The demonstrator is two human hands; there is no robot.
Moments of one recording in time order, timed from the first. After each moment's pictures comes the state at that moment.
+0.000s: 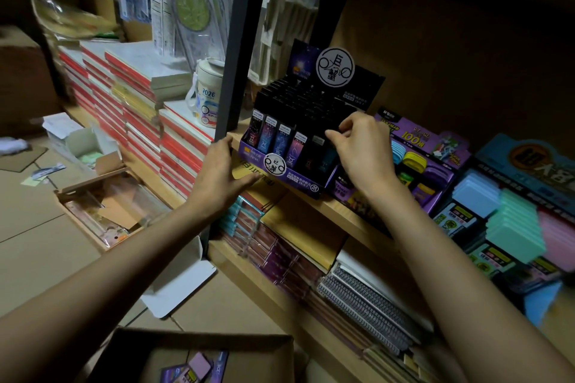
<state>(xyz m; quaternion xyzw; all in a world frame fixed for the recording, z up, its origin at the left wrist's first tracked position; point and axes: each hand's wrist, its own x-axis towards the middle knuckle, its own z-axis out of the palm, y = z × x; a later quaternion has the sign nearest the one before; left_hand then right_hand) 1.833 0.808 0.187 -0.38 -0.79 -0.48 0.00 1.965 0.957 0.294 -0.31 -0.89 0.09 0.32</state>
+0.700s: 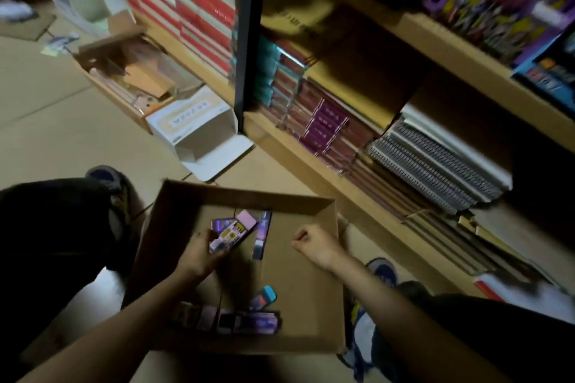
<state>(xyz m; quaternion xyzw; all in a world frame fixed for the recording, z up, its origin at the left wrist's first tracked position) 1.962 0.626 -0.141 -0.18 -0.84 -0.35 -0.37 2.097 0.823 -0.084 -0.39 -0.82 0.37 -0.20</state>
